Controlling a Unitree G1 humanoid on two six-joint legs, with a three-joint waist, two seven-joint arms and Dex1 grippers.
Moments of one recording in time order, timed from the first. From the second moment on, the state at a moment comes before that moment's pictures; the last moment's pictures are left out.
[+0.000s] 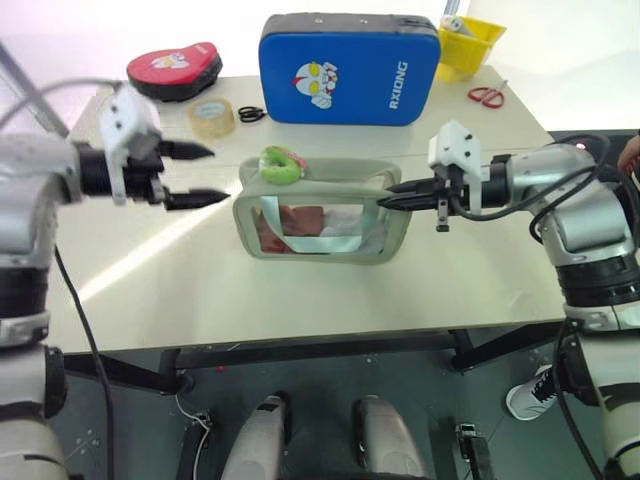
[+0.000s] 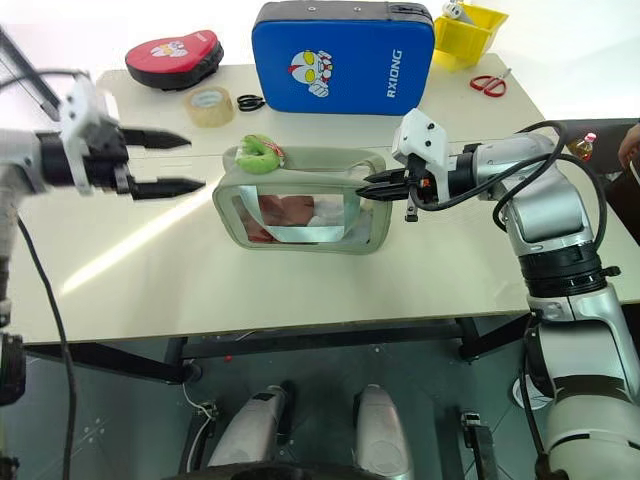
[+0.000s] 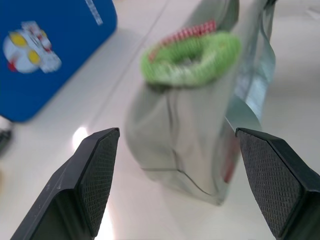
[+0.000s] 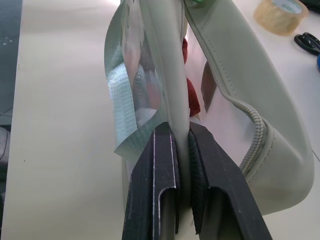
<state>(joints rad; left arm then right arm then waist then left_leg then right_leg) -0.69 0.89 0.06 0.03 -0.39 0.56 -1.21 -0.87 -0.76 0.15 0.12 0.28 0.44 1.26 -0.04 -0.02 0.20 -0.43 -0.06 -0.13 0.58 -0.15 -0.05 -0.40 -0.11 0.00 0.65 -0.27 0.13</state>
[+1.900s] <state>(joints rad) -0.60 0.78 0.07 -0.02 -0.43 0.58 -1.01 -1.08 -0.27 0.33 0.18 0.16 0.30 0.96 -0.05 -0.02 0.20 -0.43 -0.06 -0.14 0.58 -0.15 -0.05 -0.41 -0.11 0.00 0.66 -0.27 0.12</state>
